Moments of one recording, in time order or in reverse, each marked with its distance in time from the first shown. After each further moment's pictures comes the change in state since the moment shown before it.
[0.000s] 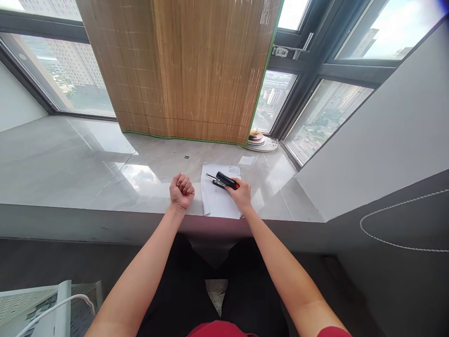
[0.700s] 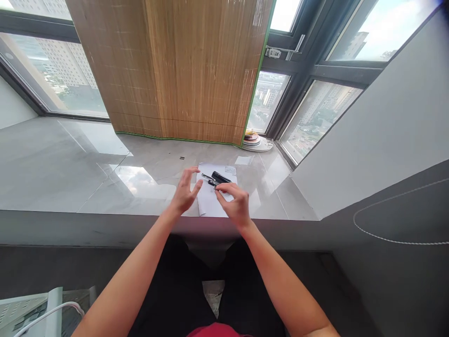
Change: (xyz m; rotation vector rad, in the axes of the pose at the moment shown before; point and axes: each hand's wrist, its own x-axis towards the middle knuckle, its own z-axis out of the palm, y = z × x) left_hand -0.013 -0.012 0.010 1.515 -0.282 0.465; right_hand -0.058 -0.064 -0.021 0.102 0.113 -0.488
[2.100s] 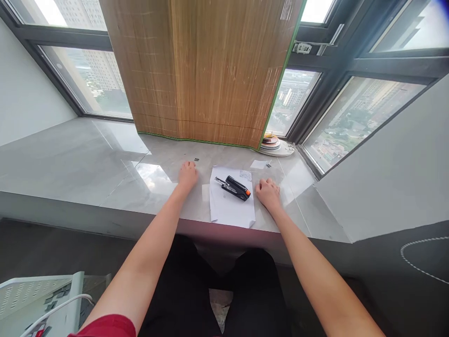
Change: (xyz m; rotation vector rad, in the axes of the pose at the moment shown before) left_hand 0.097 -0.082 -0.031 0.839 0.051 -0.246; right_hand 0.050 0.154 -0.032 -0.877 -0.453 0.465
